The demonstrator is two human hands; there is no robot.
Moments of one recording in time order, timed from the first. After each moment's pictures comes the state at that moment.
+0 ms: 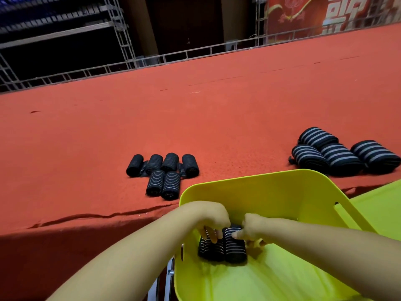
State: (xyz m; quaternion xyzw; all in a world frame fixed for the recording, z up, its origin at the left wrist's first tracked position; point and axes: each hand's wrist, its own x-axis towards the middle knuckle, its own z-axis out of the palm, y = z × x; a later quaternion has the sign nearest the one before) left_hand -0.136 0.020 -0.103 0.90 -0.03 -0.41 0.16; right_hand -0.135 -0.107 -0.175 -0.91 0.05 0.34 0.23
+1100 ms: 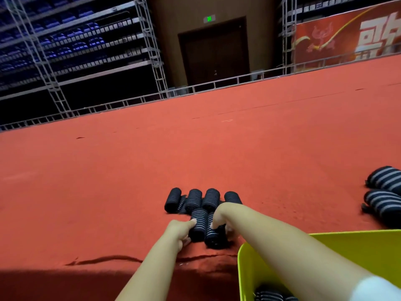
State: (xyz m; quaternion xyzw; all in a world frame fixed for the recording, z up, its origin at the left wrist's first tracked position) left_hand -0.039 0.227 -0.155 0.70 0.34 -0.05 0.63; right_hand 0.001 0.084 -0.103 -0.87 0.05 0.39 0.30
